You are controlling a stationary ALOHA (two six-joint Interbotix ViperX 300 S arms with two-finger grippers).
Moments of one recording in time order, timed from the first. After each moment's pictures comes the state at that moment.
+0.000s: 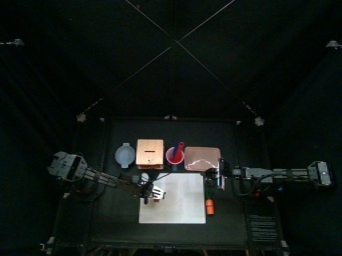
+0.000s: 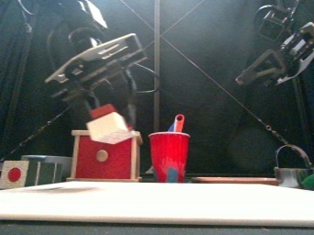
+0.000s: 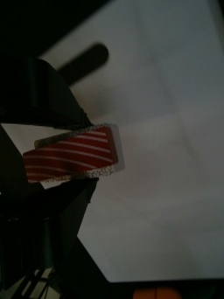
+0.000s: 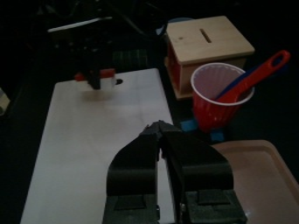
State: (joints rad) left arm -0.21 0.19 0.34 0.31 0.64 -1.68; right arm -0.14 -0.81 1.19 0.02 -0.07 0.03
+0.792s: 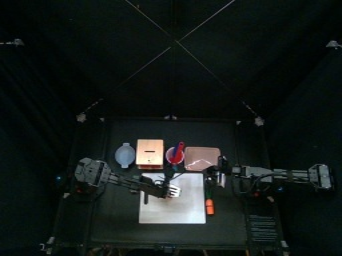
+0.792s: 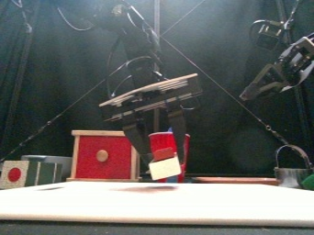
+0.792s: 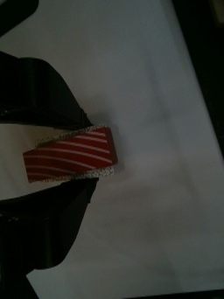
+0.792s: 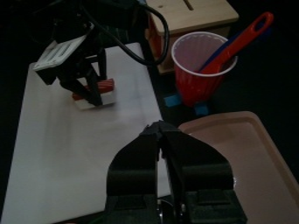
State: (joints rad) left arm -0.17 0.37 0.15 0.34 0.76 -1.68; right arm -0.17 -0.82 1.19 0.02 0.02 0.03
